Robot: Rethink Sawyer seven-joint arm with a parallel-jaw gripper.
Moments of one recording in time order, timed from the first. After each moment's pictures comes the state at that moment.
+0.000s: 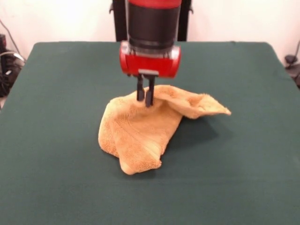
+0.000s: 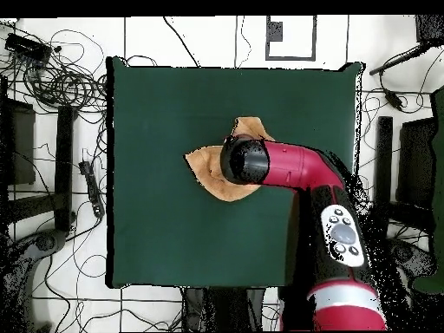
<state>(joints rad) -0.27 -0.58 0.06 1.48 -0.16 0.50 1.76</state>
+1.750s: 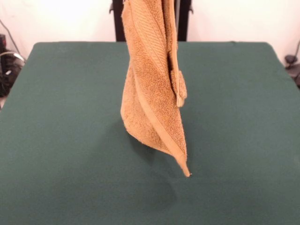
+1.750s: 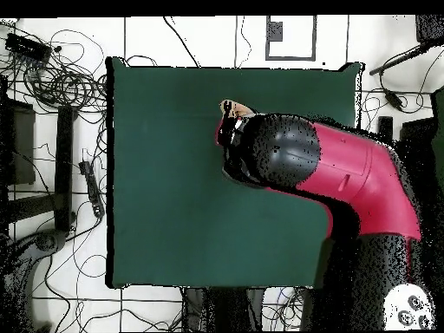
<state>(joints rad) -0.28 -0.93 0.06 1.47 0.03 0.91 1.76</state>
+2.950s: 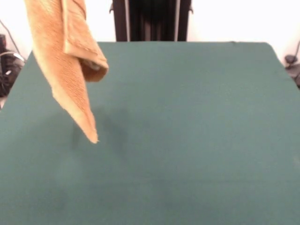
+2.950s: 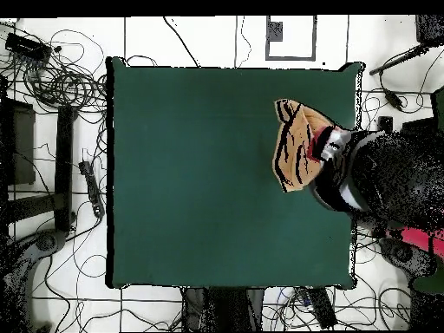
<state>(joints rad) -0.47 -1.05 0.06 1.42 -0.03 1.03 1.76</state>
